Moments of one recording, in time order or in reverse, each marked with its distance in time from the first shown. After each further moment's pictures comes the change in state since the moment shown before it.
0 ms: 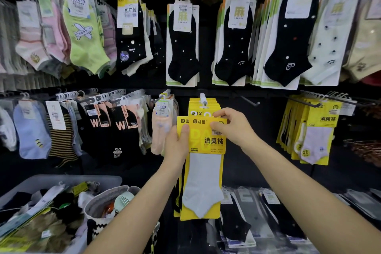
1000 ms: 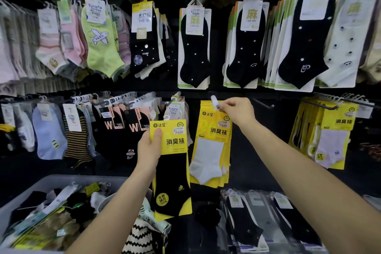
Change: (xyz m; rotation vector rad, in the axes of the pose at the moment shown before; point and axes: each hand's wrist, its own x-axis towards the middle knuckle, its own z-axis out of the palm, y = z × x) left_hand 0.021 -0.024 -0.085 -0.092 0.128 -0.166; right_hand 0.055 -0.018 0.016 -0.052 0.212 -0.002
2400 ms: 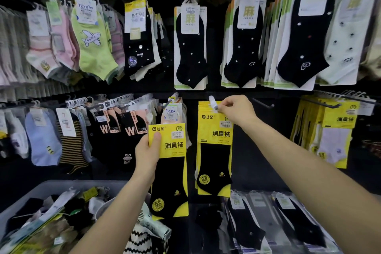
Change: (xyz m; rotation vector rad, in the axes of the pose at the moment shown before) left_hand 0.005 -0.007 0.004 -0.052 -0.022 0.016; right_hand 0.001 -0.010 -0.007 -0.171 -0.065 -0.009
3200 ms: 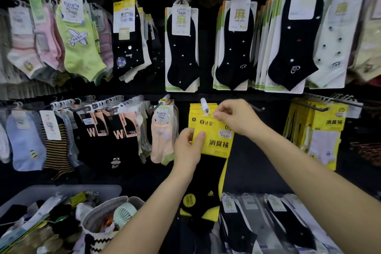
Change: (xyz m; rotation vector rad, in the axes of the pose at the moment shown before) left_hand -0.026 0.011 0.098 0.045 -0.203 0.136; right_hand -0.023 0.007 -0.028 -0.021 -0.095 -0.199
